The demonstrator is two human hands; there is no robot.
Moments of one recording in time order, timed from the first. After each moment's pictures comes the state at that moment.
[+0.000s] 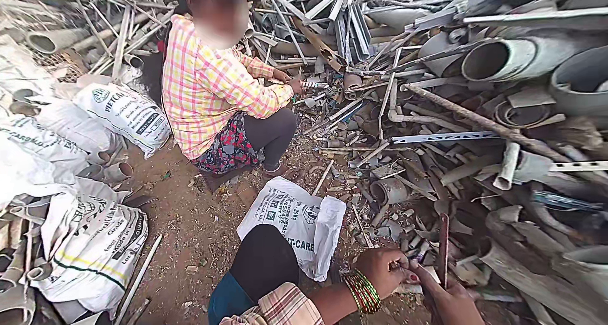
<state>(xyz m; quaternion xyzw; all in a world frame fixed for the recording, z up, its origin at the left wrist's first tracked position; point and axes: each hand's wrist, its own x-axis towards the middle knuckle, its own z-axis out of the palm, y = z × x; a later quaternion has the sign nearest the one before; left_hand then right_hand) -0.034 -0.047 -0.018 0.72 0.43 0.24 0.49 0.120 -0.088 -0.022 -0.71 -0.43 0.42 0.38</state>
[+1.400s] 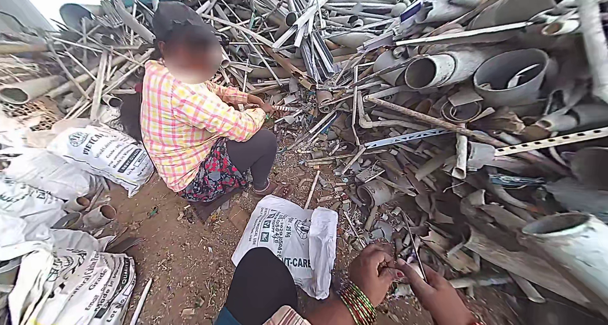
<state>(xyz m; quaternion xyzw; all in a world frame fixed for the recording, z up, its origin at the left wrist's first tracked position) -0.028 -0.049 -0.035 0.73 0.42 0.33 0.43 0.132 -0.083 -0.035 -0.70 -0.50 0.39 0.32</state>
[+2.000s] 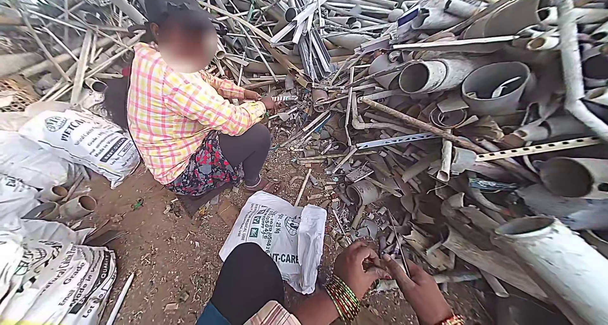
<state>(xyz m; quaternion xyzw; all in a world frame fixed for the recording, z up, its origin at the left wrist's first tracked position) -0.031 -0.049 -0.025 0.73 0.44 0.31 0.42 0.132 -0.081 -0.027 -0.70 -0.55 0.33 0.31</state>
